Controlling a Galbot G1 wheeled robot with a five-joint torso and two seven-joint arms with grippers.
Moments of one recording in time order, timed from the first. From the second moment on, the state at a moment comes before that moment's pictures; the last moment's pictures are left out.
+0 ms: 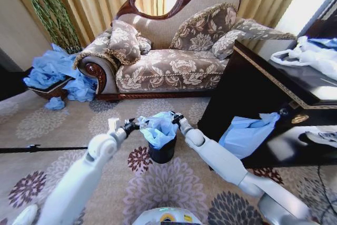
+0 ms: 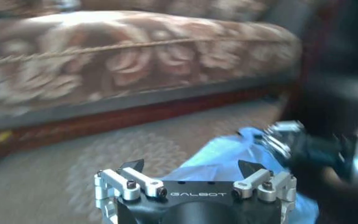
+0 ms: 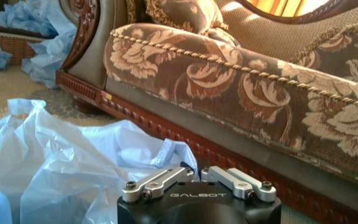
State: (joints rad) left arm 0.91 -0.88 -0.34 -1.91 -0.64 0.65 0.20; right arm -0.49 1.17 -0.36 1.36 0.37 -0.16 0.19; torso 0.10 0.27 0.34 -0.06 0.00
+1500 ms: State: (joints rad) left arm 0.39 -1.04 0.05 -1.24 0.11 0.04 1.18; right arm -0.59 1.17 -0.23 1.34 0.32 -0.09 0.18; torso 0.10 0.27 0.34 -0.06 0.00
